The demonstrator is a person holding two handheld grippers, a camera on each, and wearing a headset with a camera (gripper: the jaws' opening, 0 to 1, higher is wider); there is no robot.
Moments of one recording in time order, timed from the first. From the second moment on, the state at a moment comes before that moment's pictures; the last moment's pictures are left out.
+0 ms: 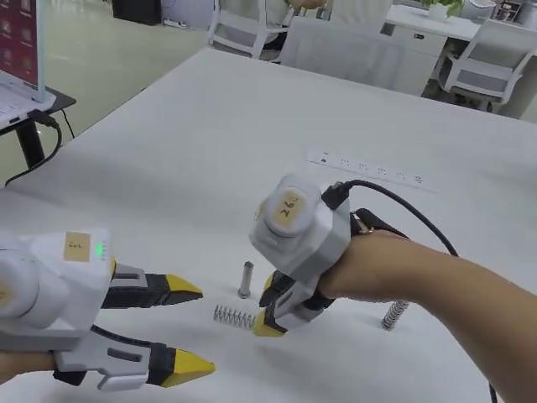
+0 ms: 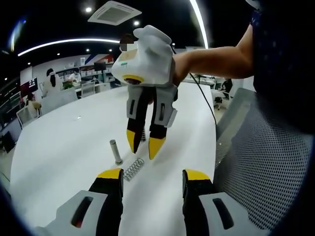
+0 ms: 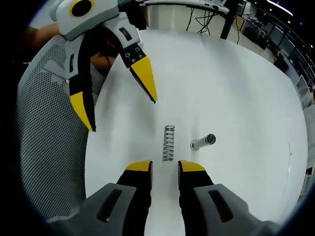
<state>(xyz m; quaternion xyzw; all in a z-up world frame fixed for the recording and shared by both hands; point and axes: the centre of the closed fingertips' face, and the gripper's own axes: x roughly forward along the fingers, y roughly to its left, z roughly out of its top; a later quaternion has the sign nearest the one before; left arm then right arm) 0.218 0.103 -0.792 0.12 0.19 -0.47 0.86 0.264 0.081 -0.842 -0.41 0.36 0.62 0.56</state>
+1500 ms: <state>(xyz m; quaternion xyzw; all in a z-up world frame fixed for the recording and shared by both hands) 0.222 0.109 -0.797 0.12 0.19 -0.47 0.85 0.255 0.082 -0.854 -0.43 0.37 0.63 0.54</state>
